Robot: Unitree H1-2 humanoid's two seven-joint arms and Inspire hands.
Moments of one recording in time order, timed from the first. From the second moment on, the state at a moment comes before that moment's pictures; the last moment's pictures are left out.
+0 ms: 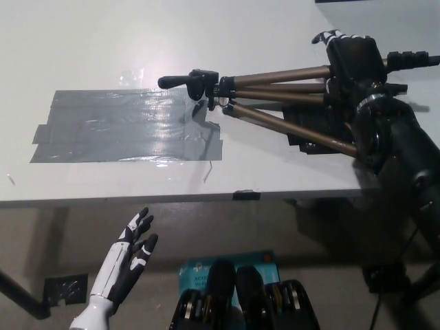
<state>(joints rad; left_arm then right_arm) -0.02 0.15 -0.09 0.01 0.15 -0.09 -0.06 -1.02 -0.26 0.42 0.94 -0.85 0.01 -0.28</state>
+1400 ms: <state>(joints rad) -0.04 0.16 -0.11 -0.01 0.14 -0.09 -0.10 -1.11 -0.19 0.47 0.81 -0.96 -0.18 -0.58</state>
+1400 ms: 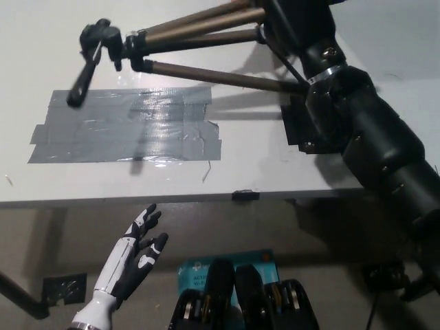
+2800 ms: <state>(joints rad) -0.06 0.16 -0.11 0.01 0.14 -0.09 -0.10 -0.85 -0.34 0.41 0.42 -0.50 0.01 0.03</state>
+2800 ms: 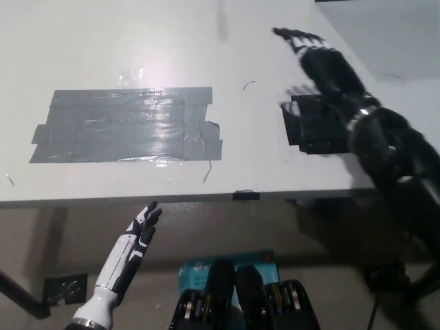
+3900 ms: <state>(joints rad) -0.06 0.16 -0.10 0.04 0.14 -0.09 -0.10 -0.12 -0.25 0.21 -0.23 0.13 0.06 0.09</state>
